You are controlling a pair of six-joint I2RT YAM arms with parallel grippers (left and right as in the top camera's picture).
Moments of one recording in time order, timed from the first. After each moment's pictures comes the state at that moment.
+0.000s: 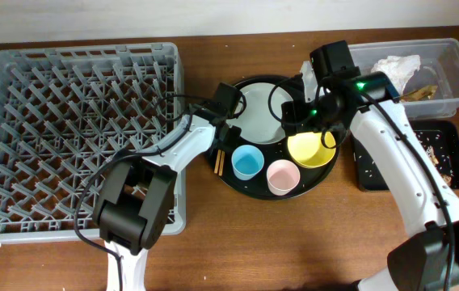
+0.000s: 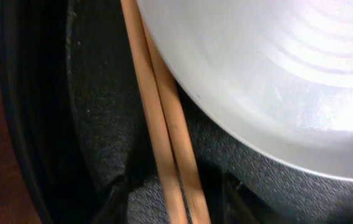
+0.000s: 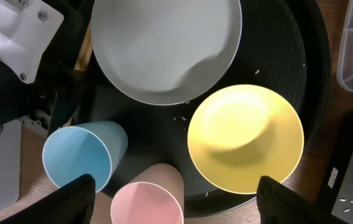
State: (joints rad) left arm -0.50 2.13 1.49 -0.58 -0.06 -0.07; right arm 0.24 1.70 1.59 -1.10 -0.12 0.13
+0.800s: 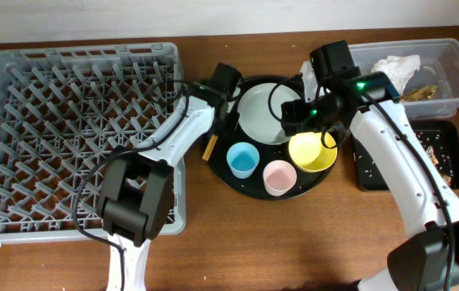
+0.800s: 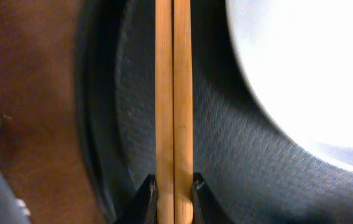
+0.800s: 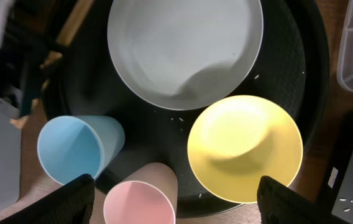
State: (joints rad) left arm -0.47 2.19 1.75 -0.83 -0.07 -0.07; right arm 0.24 1.70 1.59 -1.10 -0.12 0.13
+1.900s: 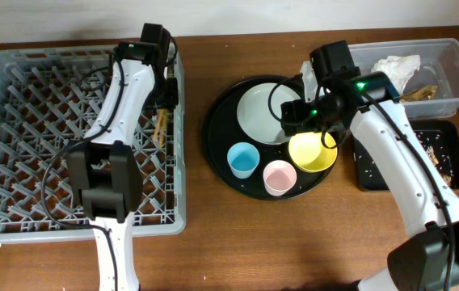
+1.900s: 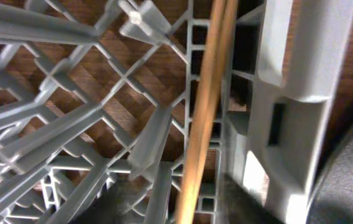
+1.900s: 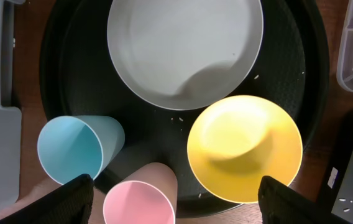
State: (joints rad) left arm -0.17 2.31 2.12 -1.21 -0.10 -0.19; right arm 0.24 1.70 1.59 -1.10 -0.12 0.13
